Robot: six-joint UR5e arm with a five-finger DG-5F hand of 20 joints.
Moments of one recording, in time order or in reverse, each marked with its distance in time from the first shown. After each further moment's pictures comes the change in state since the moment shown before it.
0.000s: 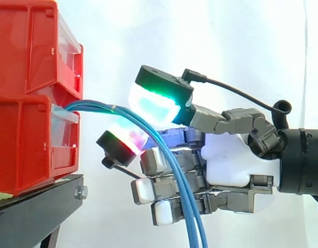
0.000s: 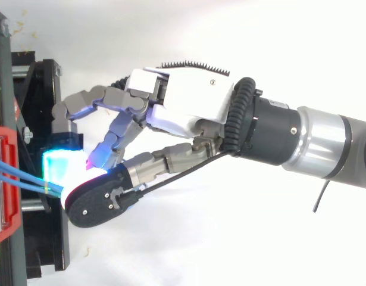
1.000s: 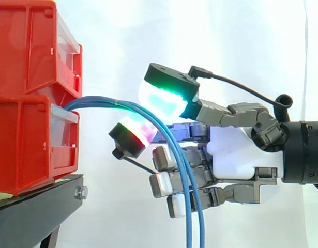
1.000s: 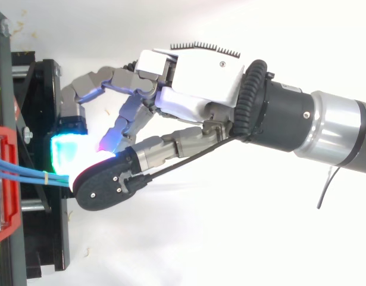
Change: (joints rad) arm -0.018 0.024 0.000 -0.069 -0.010 0.003
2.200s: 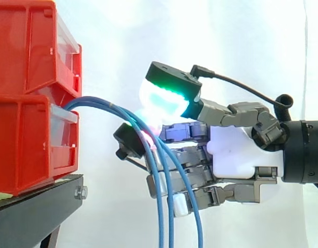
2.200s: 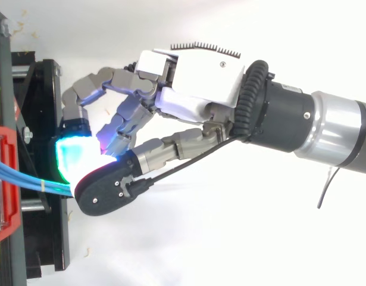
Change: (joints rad) arm 0.001 0.001 0.000 0.000 0.001 0.000
